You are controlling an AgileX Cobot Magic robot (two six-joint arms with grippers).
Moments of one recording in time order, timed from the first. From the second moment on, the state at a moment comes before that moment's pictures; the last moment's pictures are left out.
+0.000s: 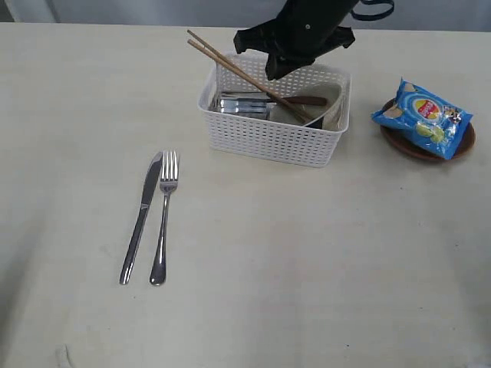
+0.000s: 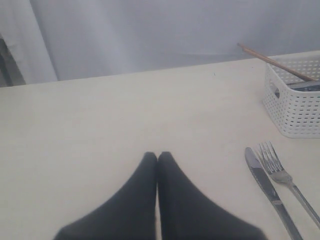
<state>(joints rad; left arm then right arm) -0.15 0.00 0.00 0.02 0.31 0.04 0.44 2.06 -1.64 0.23 0.81 -0.07</state>
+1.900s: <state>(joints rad) -0.15 0.00 0.00 0.02 0.31 0.04 0.49 2.18 -1.69 0.19 0.53 -0.41</state>
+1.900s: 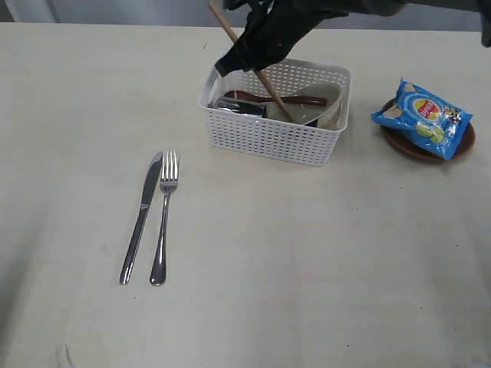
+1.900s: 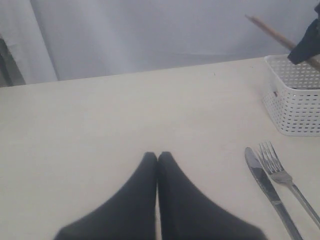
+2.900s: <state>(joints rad) -0.15 0.00 0.00 0.02 0.31 0.04 0.34 1.71 -1.53 -0.01 1.06 0.01</state>
